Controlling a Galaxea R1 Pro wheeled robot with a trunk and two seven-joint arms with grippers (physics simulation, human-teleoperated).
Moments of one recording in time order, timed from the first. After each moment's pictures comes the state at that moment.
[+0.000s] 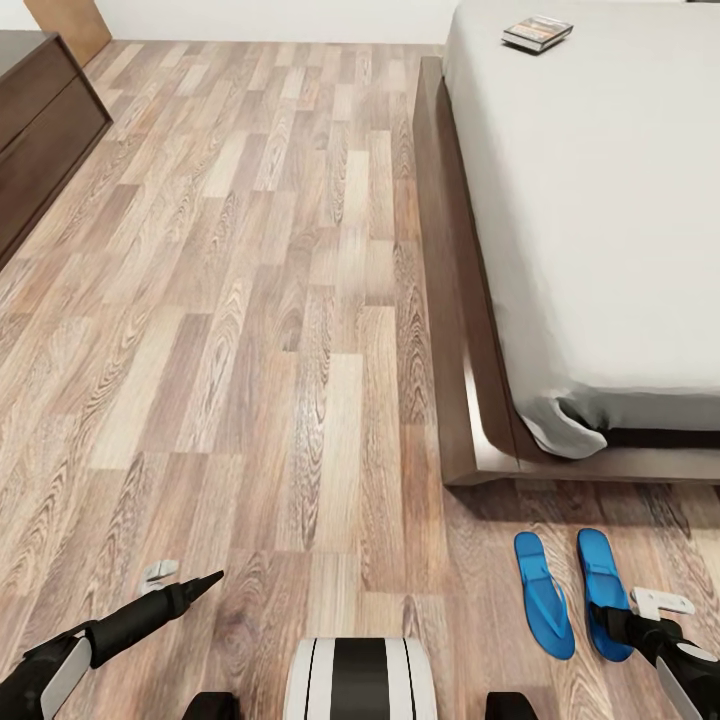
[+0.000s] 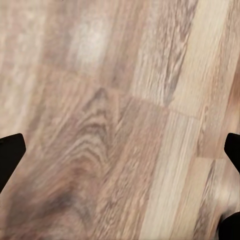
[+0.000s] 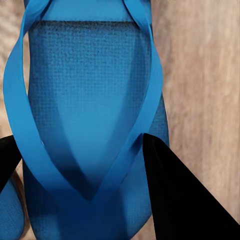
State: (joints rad) left arm -0.45 0.33 0.13 -0.52 0.42 0.22 -0.95; right arm -0.41 -0.37 -0.17 -0.55 -0.13 0.10 0.09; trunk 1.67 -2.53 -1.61
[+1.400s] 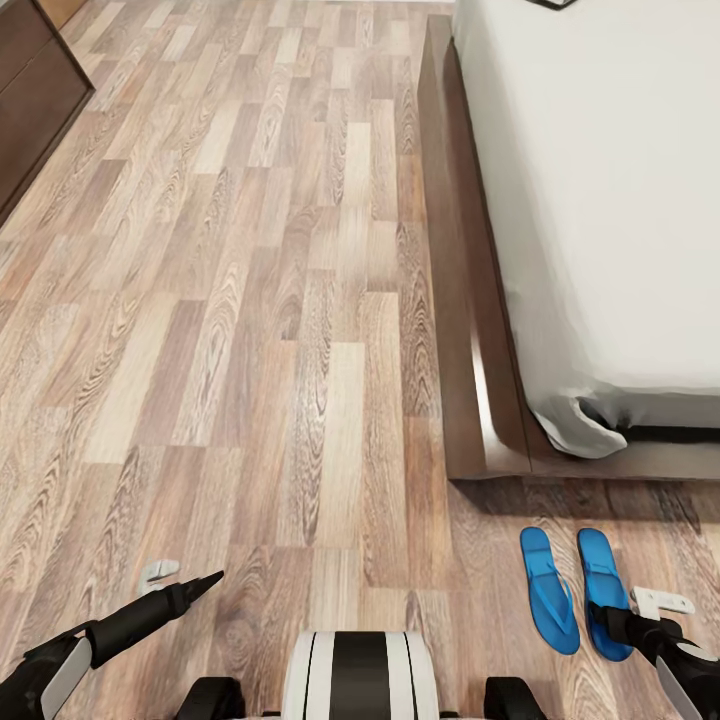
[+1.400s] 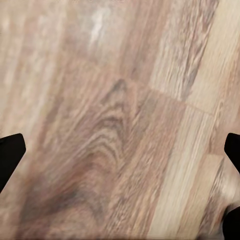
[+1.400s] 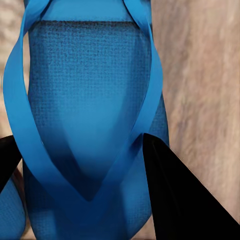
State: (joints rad) left arm -0.45 0.33 0.13 -0.52 0.42 0.22 -0.94; right arm -0.41 -0.37 -0.17 -0.55 -0.13 0.10 0.09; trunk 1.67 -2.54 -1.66
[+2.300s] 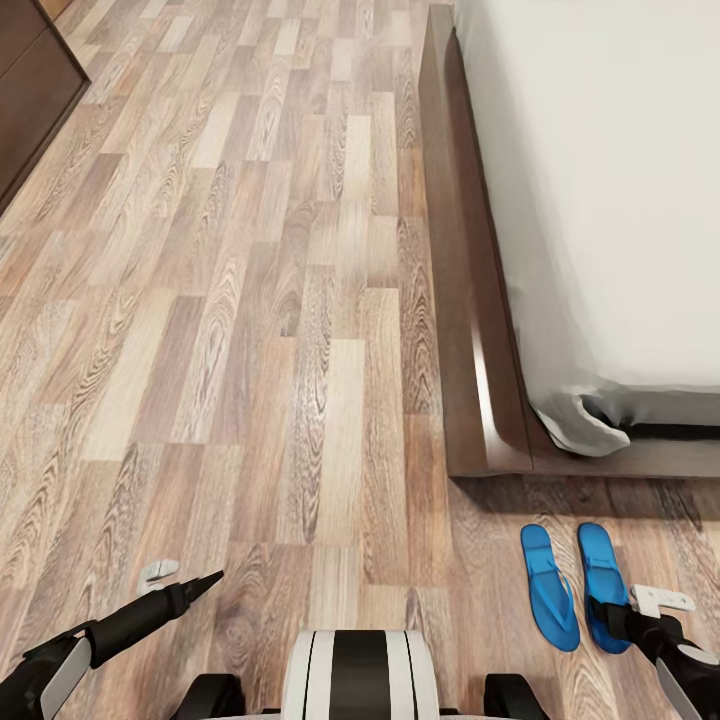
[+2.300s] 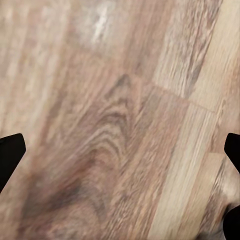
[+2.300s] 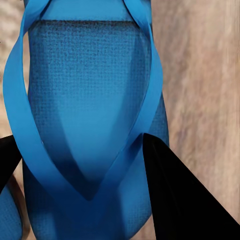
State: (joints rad) left arm -0.45 0.33 0.13 -0.52 0.42 0.22 -0.95; right arm -0.41 -0.37 -0.17 -0.55 -0.13 0.04 0.08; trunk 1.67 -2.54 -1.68
